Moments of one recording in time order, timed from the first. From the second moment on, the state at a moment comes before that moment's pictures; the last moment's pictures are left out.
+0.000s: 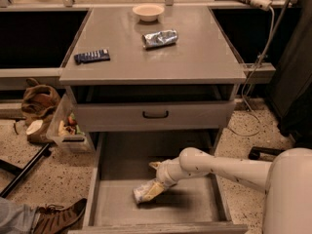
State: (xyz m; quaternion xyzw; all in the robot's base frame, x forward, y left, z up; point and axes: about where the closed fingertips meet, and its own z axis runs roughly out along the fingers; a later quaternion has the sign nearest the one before) arm 0.555 0.016 0.380 -0.59 0.72 0.25 0.29
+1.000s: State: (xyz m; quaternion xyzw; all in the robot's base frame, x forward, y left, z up) arm 0.556 0.006 0.412 -0.56 0.73 0.24 0.31
